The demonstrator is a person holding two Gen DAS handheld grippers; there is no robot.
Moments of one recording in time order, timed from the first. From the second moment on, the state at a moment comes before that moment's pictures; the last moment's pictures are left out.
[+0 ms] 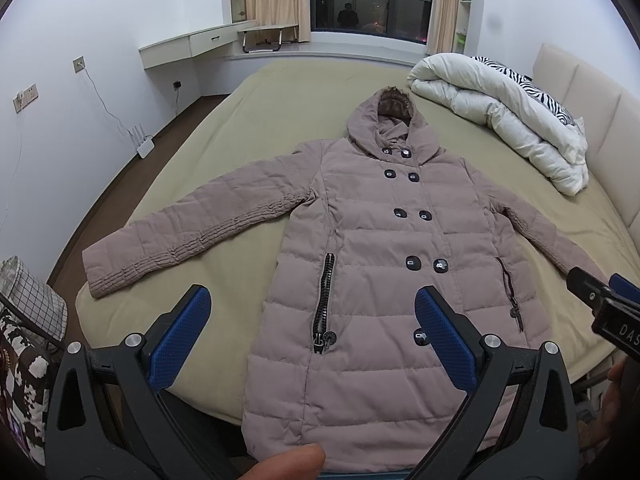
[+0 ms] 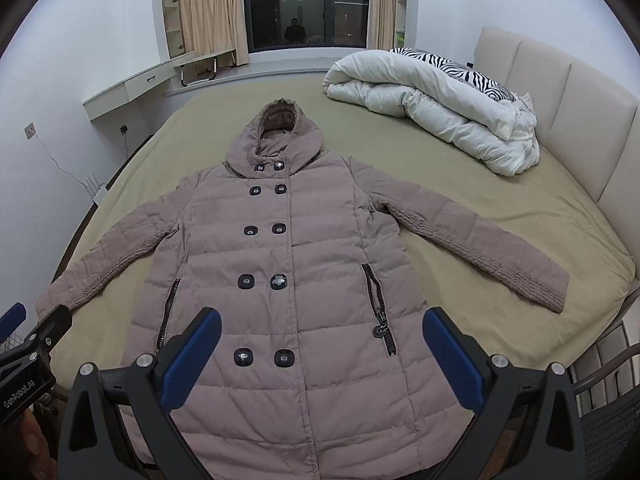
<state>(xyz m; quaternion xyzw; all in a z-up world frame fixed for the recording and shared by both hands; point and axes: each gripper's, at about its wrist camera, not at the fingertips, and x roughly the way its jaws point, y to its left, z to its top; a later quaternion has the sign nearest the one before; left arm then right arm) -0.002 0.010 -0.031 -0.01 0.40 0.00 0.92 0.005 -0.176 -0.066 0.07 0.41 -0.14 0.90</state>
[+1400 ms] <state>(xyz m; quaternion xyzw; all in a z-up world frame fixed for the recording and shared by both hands) 0.210 -0.087 -0.134 -0.16 0.48 -0.17 0.85 -0.048 -0.509 -0.160 0.30 0.29 -0.32 0.85</state>
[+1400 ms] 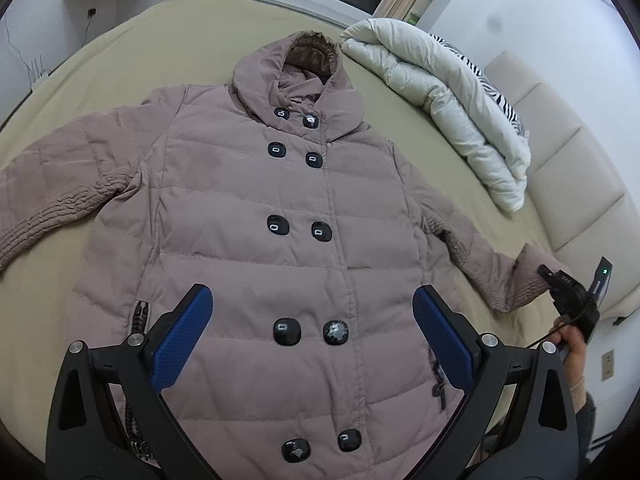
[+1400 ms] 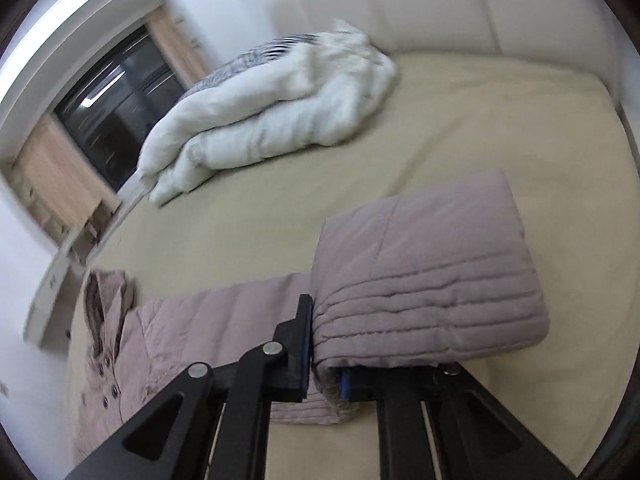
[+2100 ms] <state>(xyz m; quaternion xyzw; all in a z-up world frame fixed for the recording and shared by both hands) 0.341 -0.046 -0.245 -0.42 0.58 -0.26 0.65 0.104 -0.173 -0.203 -0.20 0.39 -0.09 0.90</state>
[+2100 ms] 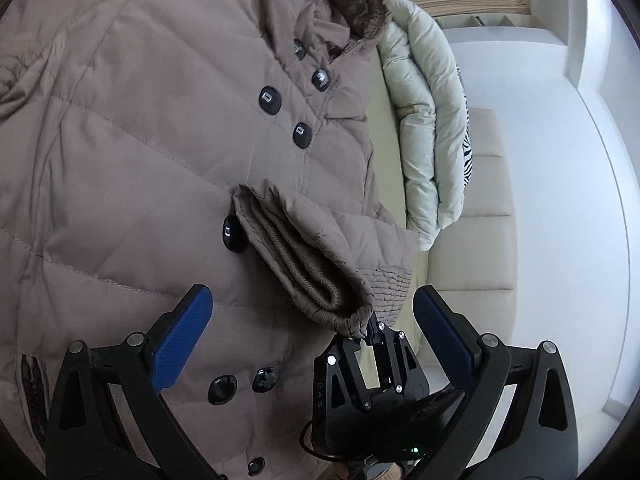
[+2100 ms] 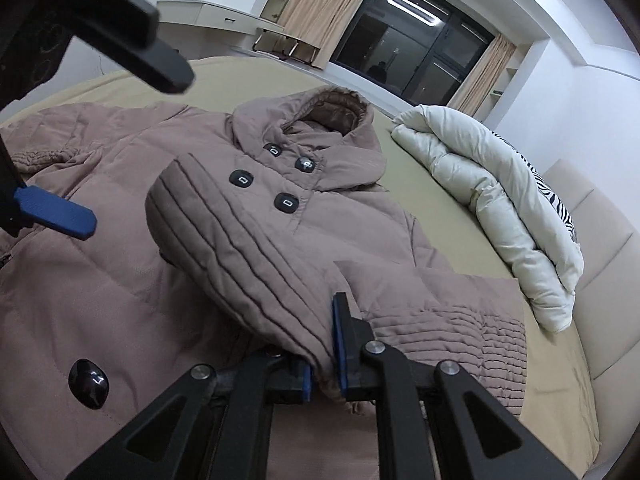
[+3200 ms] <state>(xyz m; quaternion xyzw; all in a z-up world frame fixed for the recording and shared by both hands) 0.456 0.054 -0.185 -0.39 0.50 -0.19 0.75 0.143 -0.348 -0.253 0.62 0.32 0.06 0.71</state>
